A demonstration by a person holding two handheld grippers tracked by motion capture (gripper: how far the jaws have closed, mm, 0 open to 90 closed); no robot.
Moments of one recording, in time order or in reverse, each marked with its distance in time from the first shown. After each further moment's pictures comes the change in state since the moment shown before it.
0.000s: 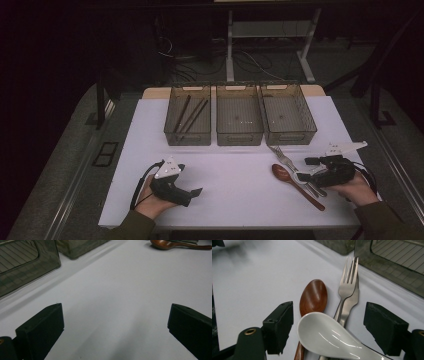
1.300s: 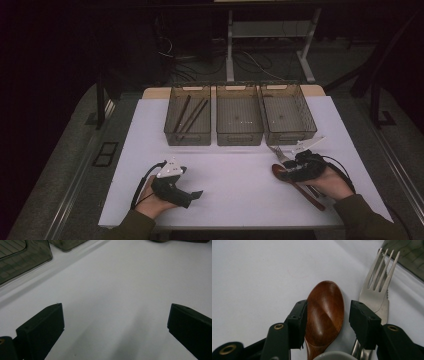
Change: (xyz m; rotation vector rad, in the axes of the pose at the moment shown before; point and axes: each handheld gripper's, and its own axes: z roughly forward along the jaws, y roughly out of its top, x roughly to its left) left arm 0.001 -0.002 0.004 0.042 -0.032 0.007; right arm 0.021 0.033 0.058 0.224 -0.055 -0.058
